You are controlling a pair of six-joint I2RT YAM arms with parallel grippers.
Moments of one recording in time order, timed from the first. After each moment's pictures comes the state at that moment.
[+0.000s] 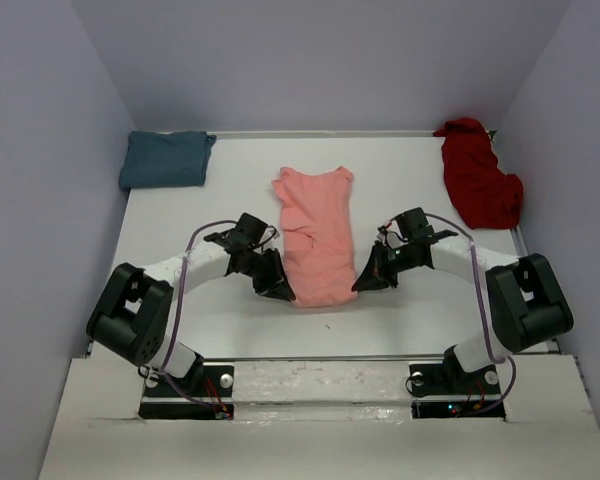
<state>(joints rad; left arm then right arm) -0.52 1.48 0.76 -0.46 0.57 -0.78 0.33 1.52 0.73 -0.39 -0.81 0.72</state>
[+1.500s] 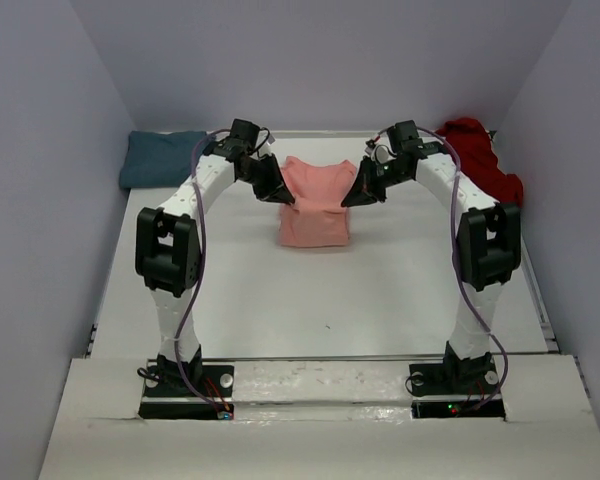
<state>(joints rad) -0.31 1.97 1.72 -0.76 0.53 -0.60 0.25 1.99 1.71 -0.80 -0.79 0.49</state>
